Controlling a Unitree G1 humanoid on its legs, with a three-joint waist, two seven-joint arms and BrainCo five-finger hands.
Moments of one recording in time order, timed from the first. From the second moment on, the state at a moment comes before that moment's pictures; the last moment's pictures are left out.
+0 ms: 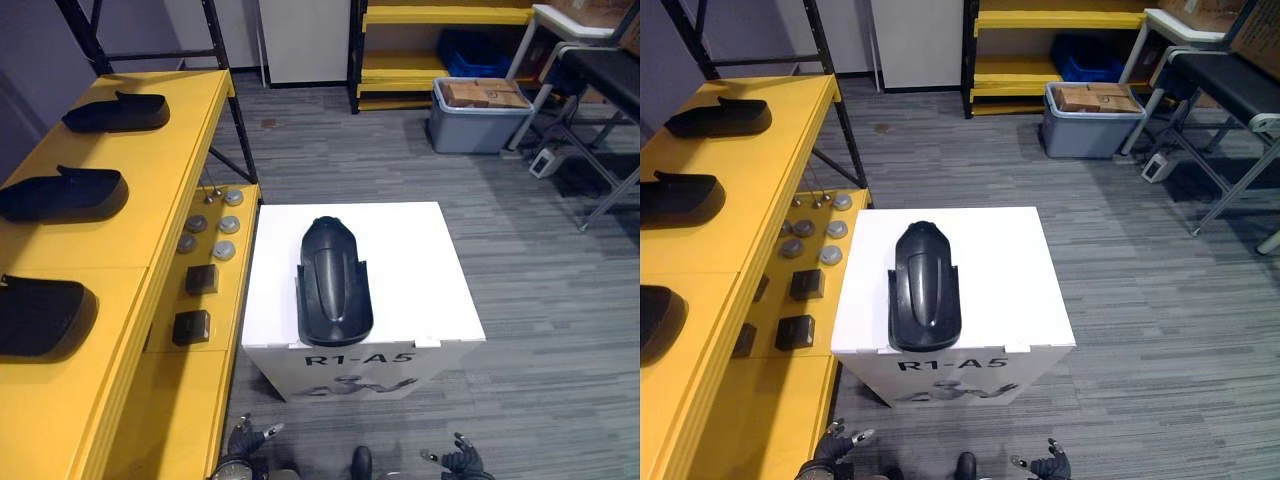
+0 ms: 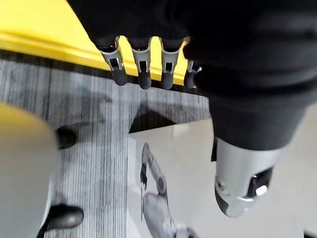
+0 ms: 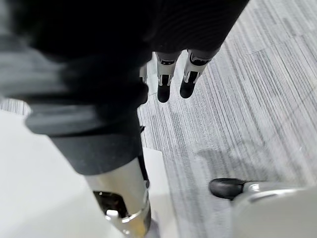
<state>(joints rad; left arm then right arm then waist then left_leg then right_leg) 0.08 0.04 0.09 0.89 0.02 -0.05 0.17 0.12 -0.08 -0.22 0.86 0.05 -0.03 -0.17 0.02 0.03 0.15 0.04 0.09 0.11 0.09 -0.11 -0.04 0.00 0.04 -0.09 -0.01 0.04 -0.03</state>
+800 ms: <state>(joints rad) 0.16 0.07 0.00 0.83 0.02 -0.09 0.12 -0.11 -0.31 0.05 -0.07 -0.03 -0.13 -0.13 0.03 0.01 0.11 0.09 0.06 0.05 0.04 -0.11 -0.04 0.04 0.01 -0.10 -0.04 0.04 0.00</state>
